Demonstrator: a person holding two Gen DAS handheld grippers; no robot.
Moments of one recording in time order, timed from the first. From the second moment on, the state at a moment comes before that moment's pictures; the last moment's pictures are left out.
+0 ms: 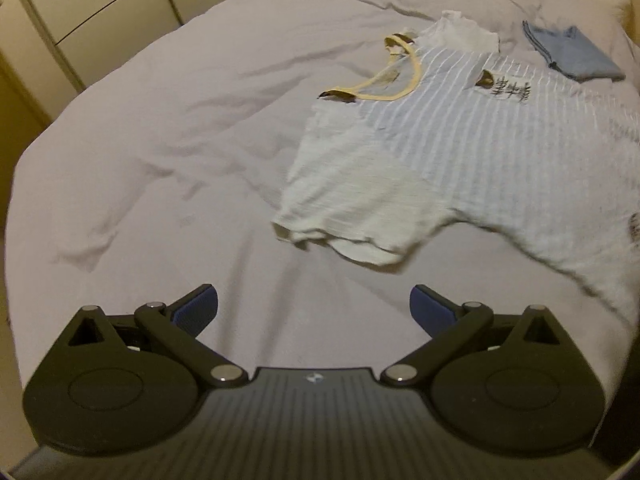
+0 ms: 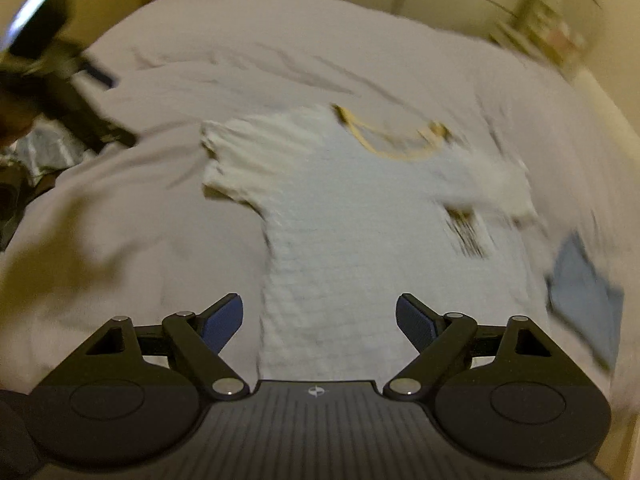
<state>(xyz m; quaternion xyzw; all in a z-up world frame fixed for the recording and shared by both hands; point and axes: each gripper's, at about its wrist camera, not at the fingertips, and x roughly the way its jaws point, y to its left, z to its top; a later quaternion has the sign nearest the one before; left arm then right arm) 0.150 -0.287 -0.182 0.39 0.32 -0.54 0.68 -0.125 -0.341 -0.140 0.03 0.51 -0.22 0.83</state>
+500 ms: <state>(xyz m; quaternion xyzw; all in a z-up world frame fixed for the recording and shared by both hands) 0.263 -0.365 -0.285 0.33 0.37 -0.59 0.64 -0.002 -0.339 -0.229 0.00 0.55 -0.13 0.82</state>
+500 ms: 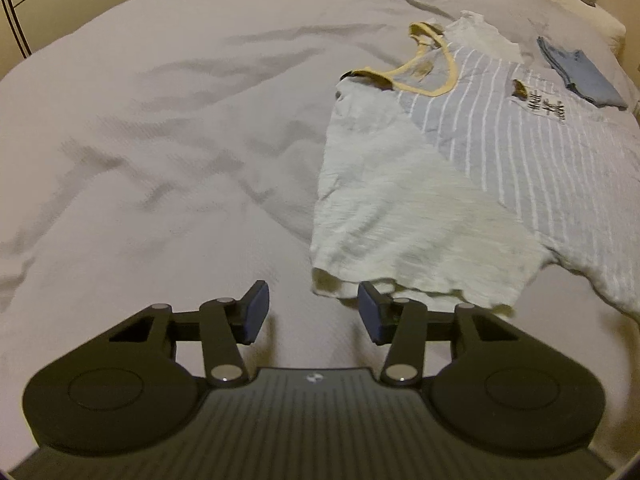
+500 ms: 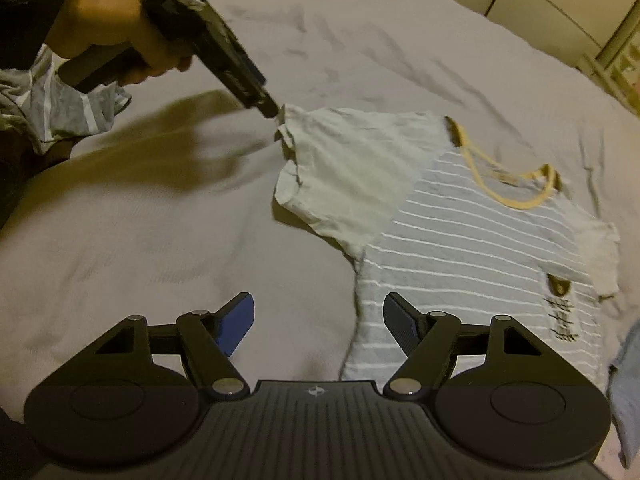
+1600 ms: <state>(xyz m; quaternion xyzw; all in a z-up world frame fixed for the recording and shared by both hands) 0.239 -0.380 -0.334 0.51 0.13 -0.60 0.60 0.084 -0.328 -0.311 -0.17 0.55 -0.05 0.82</state>
